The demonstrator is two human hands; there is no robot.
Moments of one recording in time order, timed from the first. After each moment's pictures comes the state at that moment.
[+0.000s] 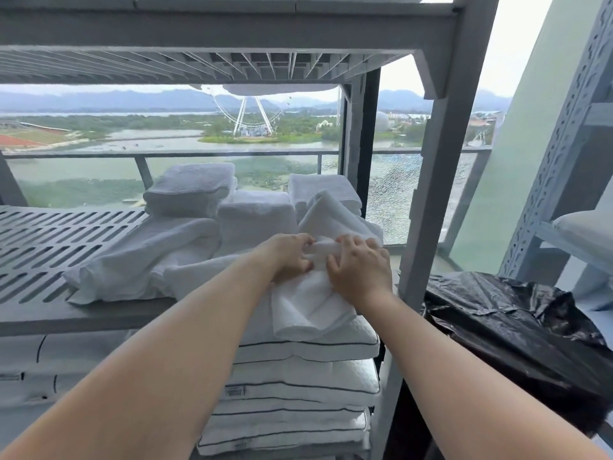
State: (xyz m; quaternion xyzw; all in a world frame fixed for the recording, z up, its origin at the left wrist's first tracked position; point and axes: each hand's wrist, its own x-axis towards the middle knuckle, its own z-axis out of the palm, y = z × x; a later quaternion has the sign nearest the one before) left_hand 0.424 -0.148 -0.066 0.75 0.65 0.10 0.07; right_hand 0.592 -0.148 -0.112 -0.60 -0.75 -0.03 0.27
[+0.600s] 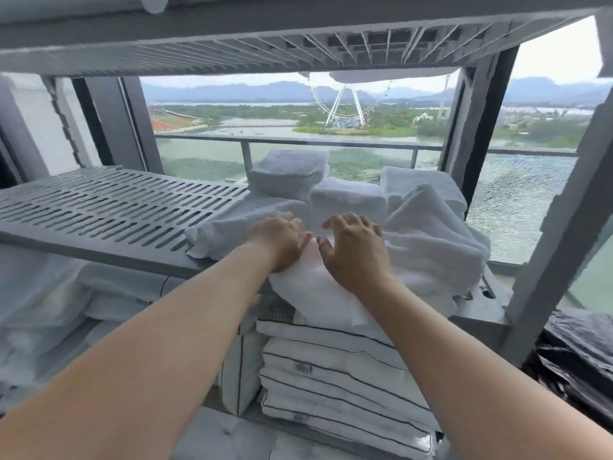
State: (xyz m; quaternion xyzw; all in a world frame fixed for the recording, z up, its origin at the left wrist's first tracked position) left_hand 0.301 -0.217 -0.069 0.62 0.78 0.07 -0.09; right_hand 0.464 -0.175 -0.090 -0.40 -0.86 -0.01 0.32
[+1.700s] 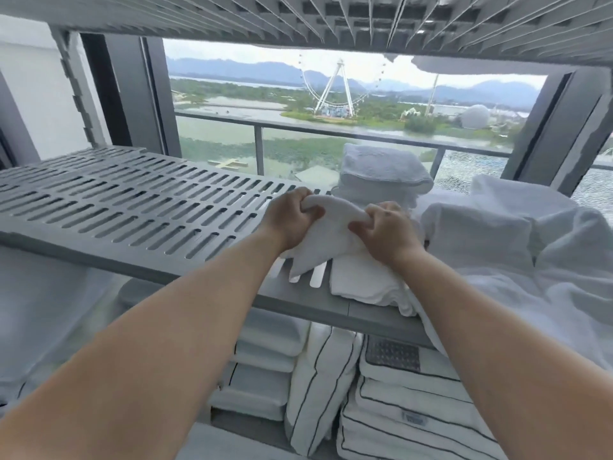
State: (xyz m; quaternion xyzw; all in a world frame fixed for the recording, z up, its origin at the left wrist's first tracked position) left_hand 0.043 -0.202 -0.075 0.58 0.68 0.45 0.08; right_hand 0.234 -0.123 -0.080 -0.48 -0.84 0.07 0.23
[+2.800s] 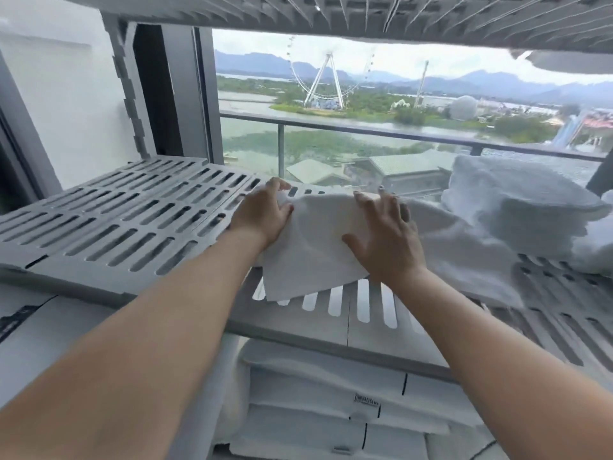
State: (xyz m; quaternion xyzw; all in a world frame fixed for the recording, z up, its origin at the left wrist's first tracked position) left_hand -0.305 -0.216 -0.089 0.56 0.74 0.38 -0.02; right_hand -0.076 -0.163 -0.104 -0.45 -0.84 -0.06 0.29
